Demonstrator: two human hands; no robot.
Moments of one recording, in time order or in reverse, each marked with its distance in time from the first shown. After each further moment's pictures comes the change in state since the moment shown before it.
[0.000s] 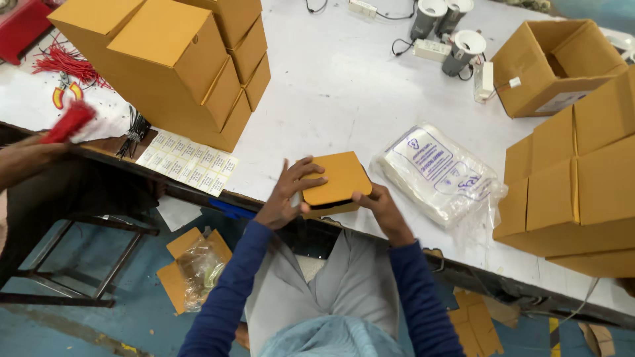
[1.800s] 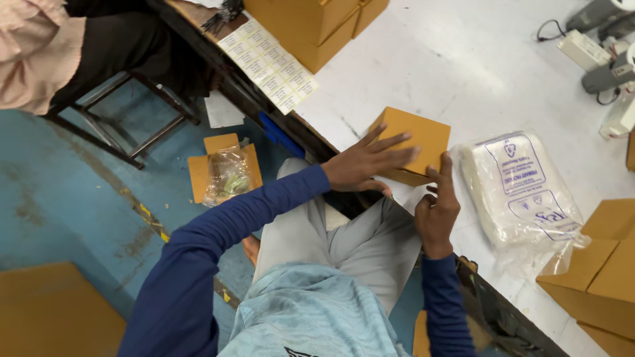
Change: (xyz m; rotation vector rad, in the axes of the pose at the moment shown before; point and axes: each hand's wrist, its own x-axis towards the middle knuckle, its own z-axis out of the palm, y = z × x) left_hand -0.029 0.001 0.020 0.333 -0.143 0.152; right_hand -0.031 -0.037 0.056 -0.767 0.236 -0.447
